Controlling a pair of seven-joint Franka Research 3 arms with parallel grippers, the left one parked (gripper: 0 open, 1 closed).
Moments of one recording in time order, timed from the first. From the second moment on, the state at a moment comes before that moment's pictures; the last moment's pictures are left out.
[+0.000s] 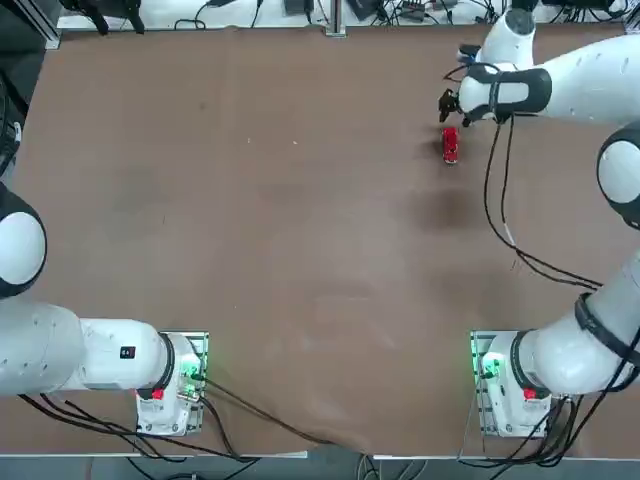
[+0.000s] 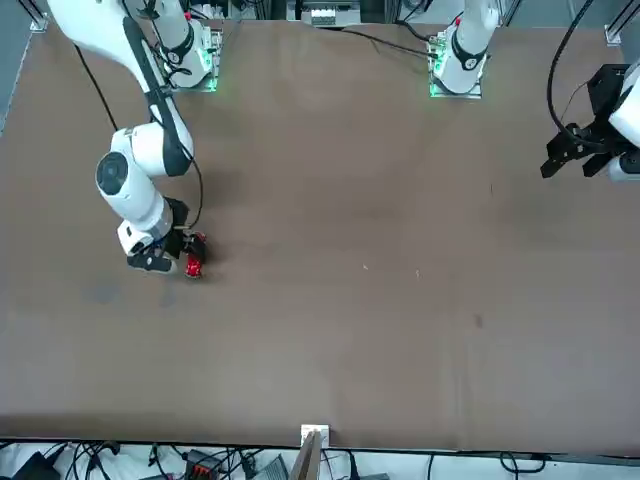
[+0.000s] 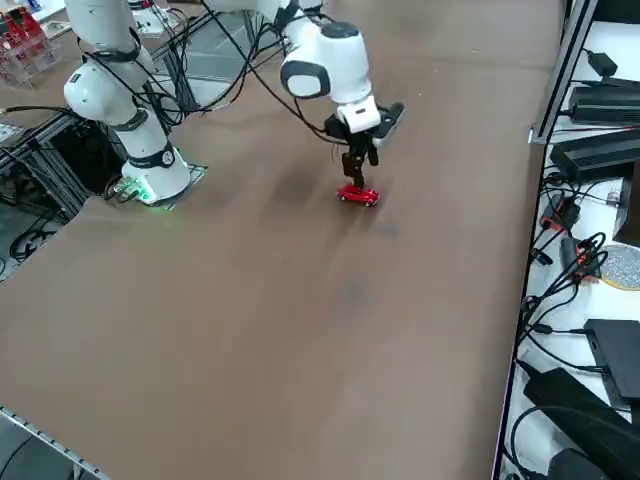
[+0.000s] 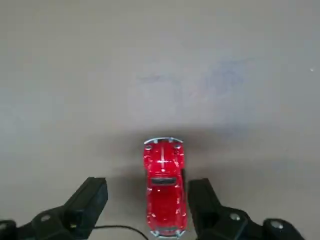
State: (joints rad) arm 0.16 0.36 0.03 -2.14 0.05 2.63 0.25
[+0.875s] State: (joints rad) arm 0.15 0.39 0.02 -2.23 0.05 2.79 0.22
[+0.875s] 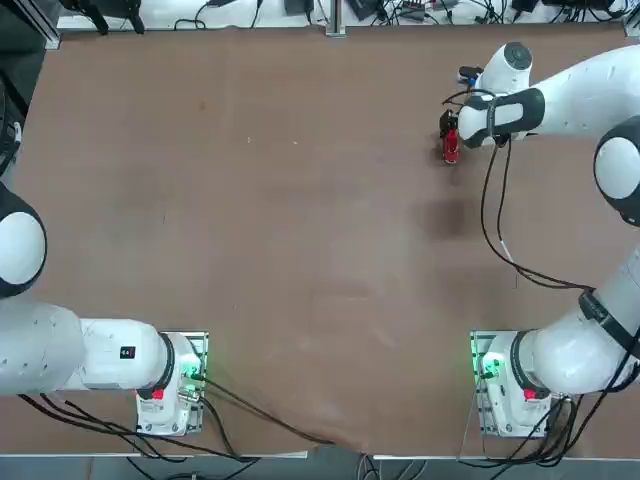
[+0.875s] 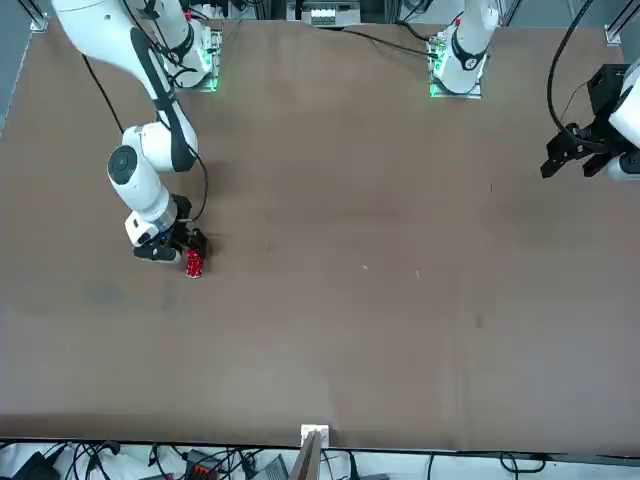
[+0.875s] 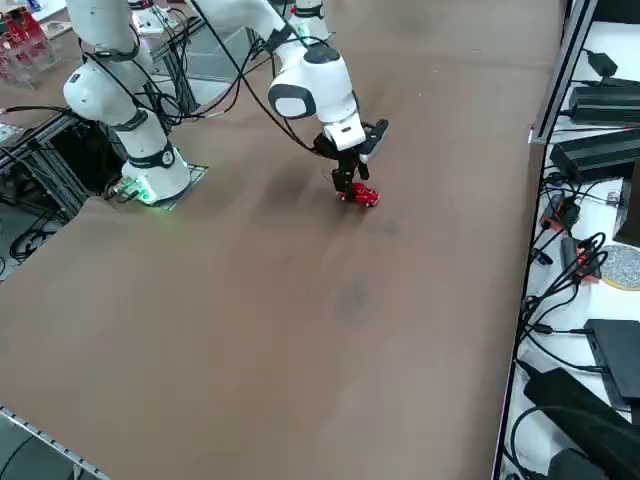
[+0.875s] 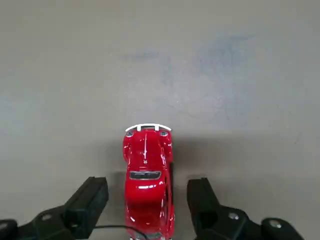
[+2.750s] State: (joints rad) arm -0.01 0.21 0.00 -1.77 0.05 1.93 0.24
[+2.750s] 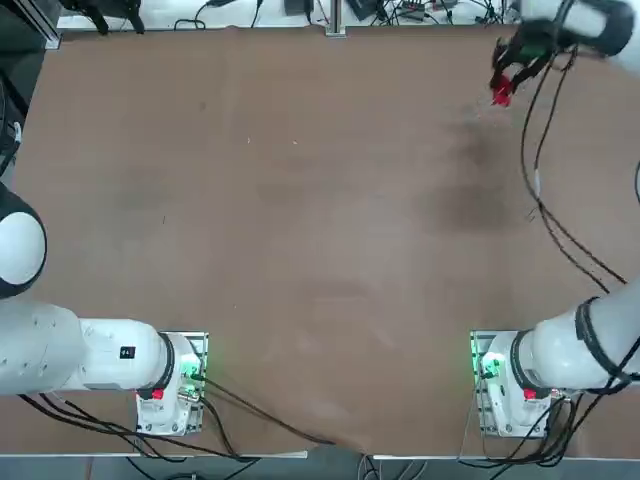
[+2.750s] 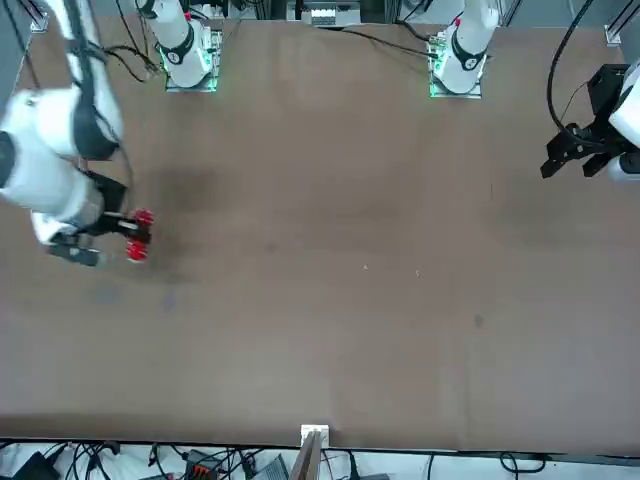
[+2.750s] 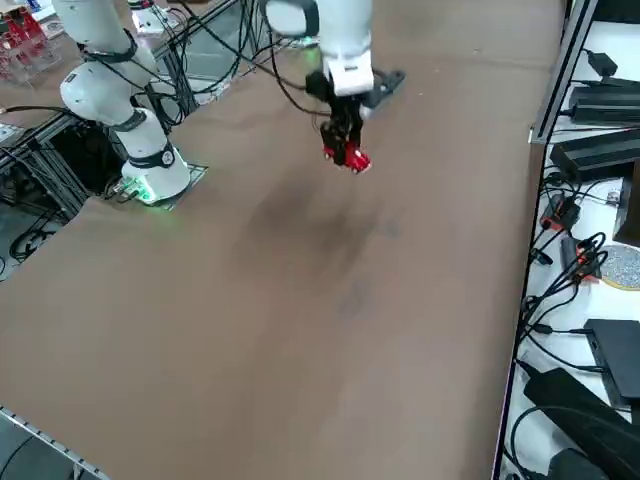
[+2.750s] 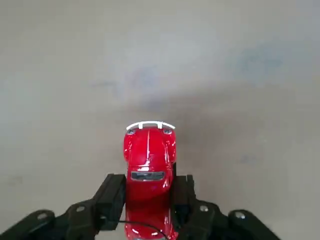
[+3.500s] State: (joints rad) arm -0.14 0.31 -0.04 -1.57 0.04 1.87 0.70
